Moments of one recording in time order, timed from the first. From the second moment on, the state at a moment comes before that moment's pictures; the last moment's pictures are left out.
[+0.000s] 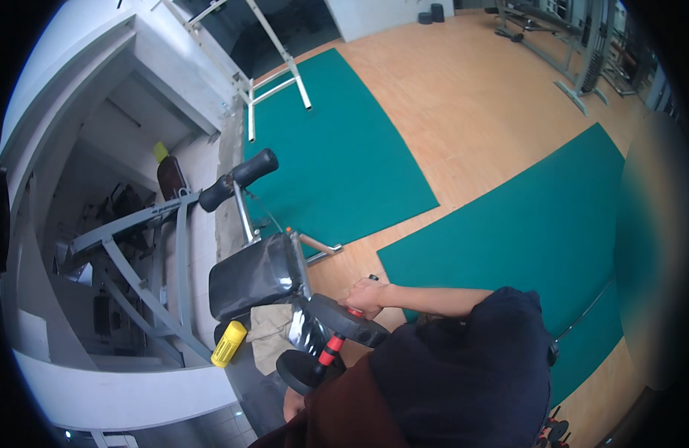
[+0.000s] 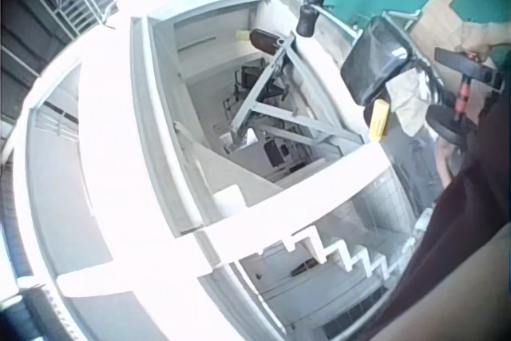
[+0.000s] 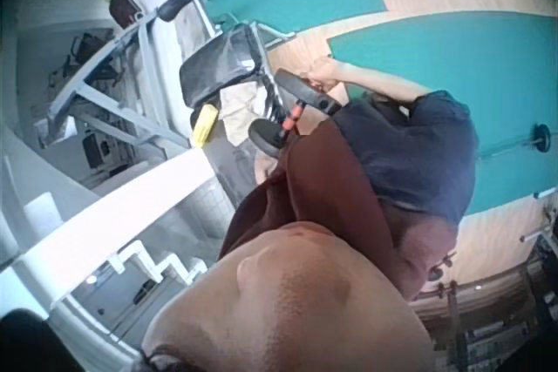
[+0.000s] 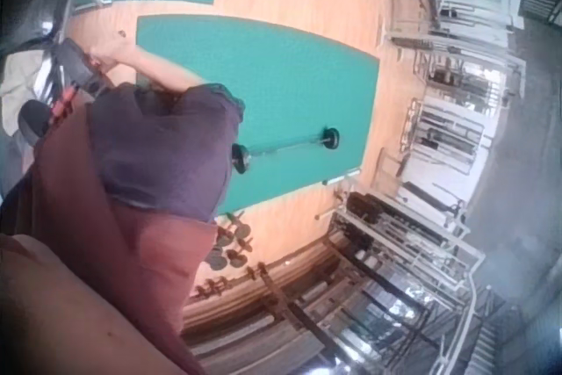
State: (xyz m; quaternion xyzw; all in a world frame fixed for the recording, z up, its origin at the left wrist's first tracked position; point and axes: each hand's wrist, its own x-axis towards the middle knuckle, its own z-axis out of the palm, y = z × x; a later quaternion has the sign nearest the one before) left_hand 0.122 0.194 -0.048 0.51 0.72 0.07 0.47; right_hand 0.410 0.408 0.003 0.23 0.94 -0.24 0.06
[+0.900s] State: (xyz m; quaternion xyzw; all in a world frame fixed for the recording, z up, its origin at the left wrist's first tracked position) left_hand 0.607 0.777 0.003 0.84 0.30 -0.30 0.34; right_hand 0.888 0.567 -0.026 0.77 0.59 -0.24 -0.03
